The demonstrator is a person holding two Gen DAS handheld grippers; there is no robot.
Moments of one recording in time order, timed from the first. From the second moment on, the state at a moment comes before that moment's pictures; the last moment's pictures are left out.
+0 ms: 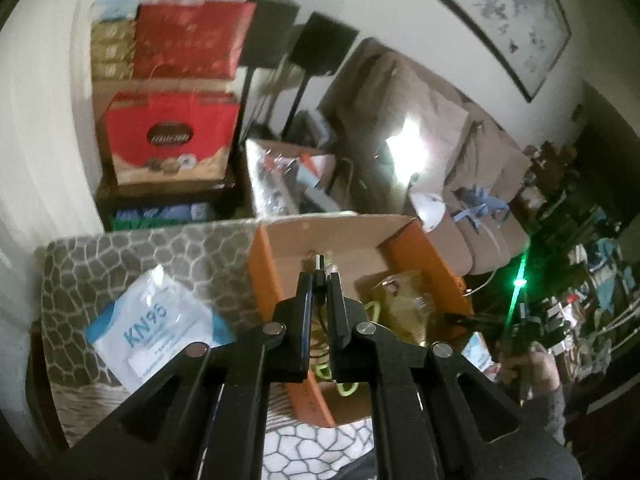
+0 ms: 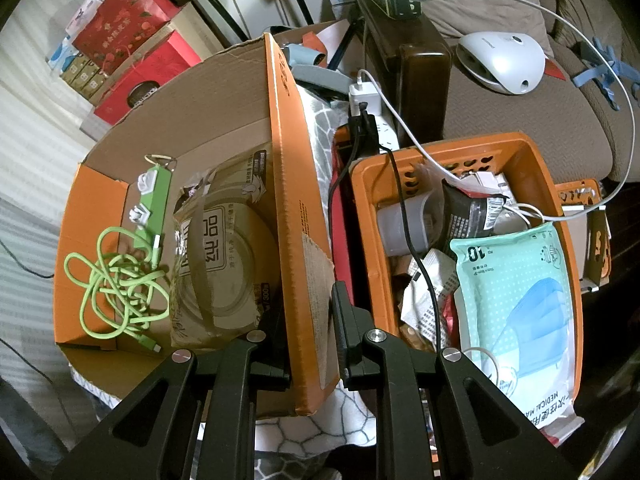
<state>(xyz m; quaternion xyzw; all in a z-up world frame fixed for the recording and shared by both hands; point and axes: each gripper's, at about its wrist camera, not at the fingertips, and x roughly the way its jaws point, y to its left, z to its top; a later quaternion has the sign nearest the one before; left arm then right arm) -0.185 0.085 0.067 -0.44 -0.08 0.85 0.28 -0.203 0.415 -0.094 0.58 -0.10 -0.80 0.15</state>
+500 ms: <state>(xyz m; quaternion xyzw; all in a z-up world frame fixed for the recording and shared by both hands) -0.163 0.158 0.105 -0.42 -0.05 0.83 0.36 -0.203 0.415 -0.094 0.58 -0.10 -0.80 0.15</state>
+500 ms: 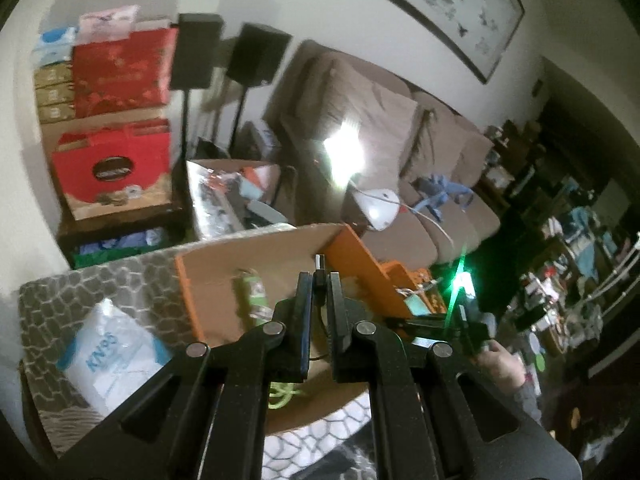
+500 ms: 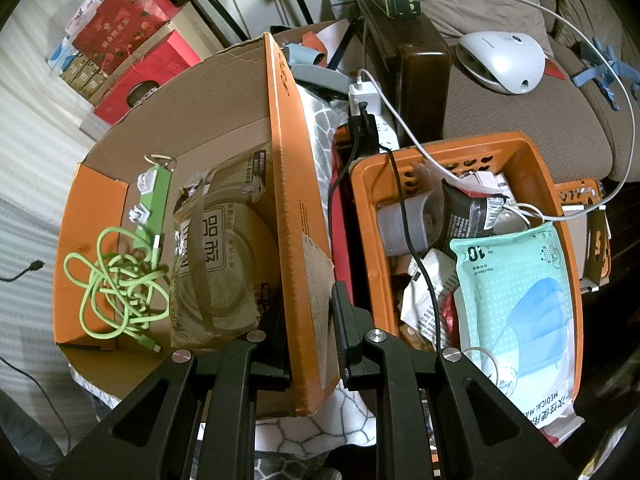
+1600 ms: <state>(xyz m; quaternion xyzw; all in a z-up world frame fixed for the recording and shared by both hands) -0.192 0.277 -0.047 -0.58 0.04 0.76 0.30 -0.200 0.415 -0.096 0.58 -0.10 -0.80 0.15</state>
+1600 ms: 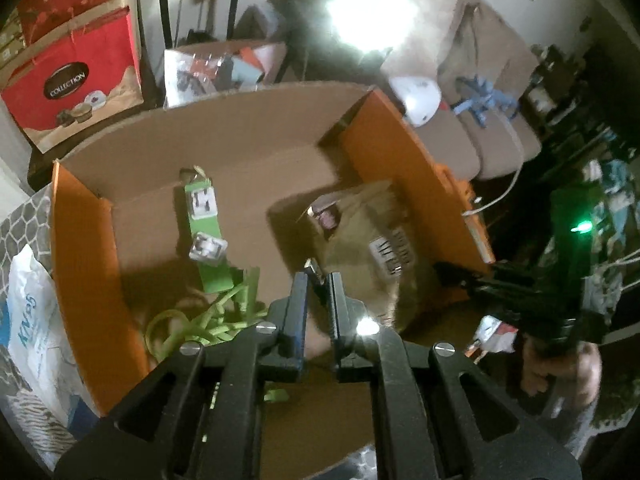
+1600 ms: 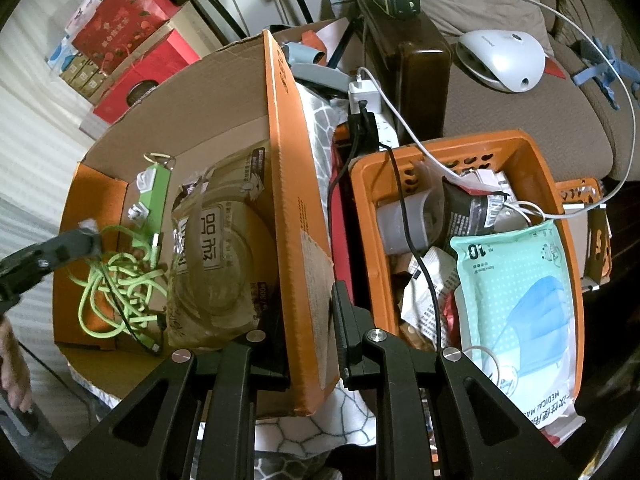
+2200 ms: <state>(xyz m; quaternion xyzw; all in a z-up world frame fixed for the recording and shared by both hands) -0.191 0.223 -0.008 -0.53 0.02 0.80 0.28 -0.198 0.412 -0.096 0.58 -0.10 -0.79 0.15</state>
